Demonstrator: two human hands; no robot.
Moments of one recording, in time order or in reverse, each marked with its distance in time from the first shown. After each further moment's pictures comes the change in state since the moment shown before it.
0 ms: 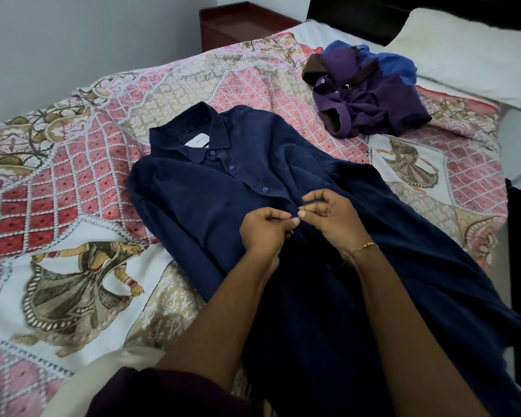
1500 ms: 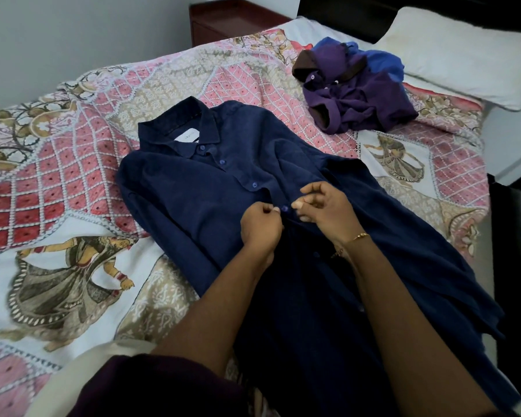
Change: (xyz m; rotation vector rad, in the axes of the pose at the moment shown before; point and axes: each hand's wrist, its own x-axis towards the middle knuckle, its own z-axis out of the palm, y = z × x) left_hand 0.009 -0.012 0.010 0.216 0.054 0.036; right_hand -0.001 0.001 -0.004 0.017 0.051 0.021
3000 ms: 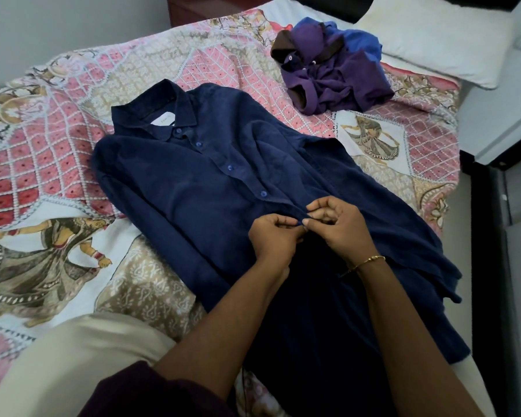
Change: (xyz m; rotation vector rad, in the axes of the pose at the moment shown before) left_hand -0.074 -0.017 0.035 -0.204 -0.143 -0.073; right_hand -0.066 0.023 -0.051 -0.167 0.060 -0.046
